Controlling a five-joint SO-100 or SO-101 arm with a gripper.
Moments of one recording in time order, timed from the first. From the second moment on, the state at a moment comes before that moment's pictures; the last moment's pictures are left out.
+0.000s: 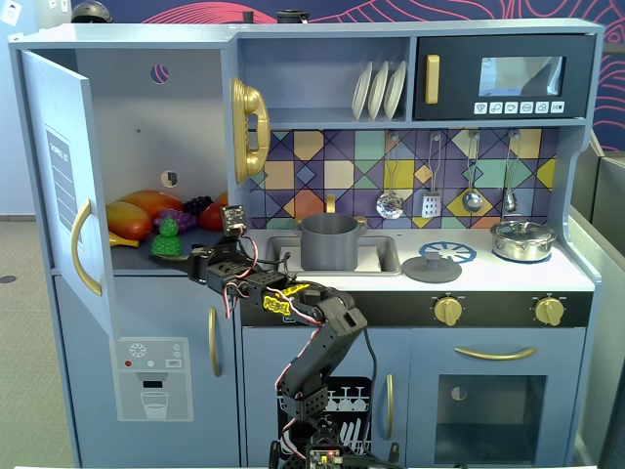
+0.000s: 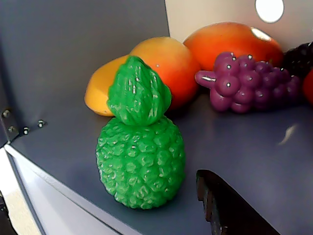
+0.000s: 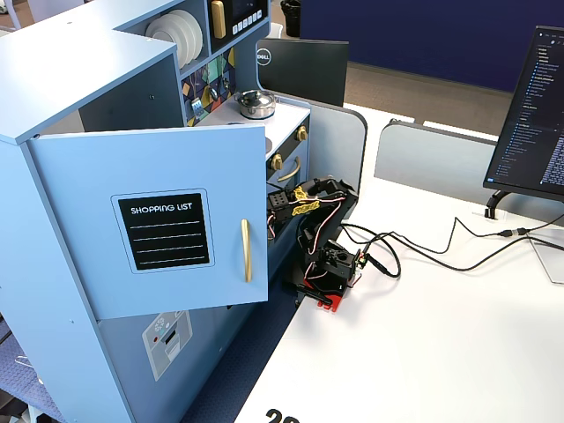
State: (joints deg) arm -44.3 123.4 128.8 -16.1 -84.4
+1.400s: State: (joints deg) arm -43.2 99.2 110.4 -22.1 -89.7
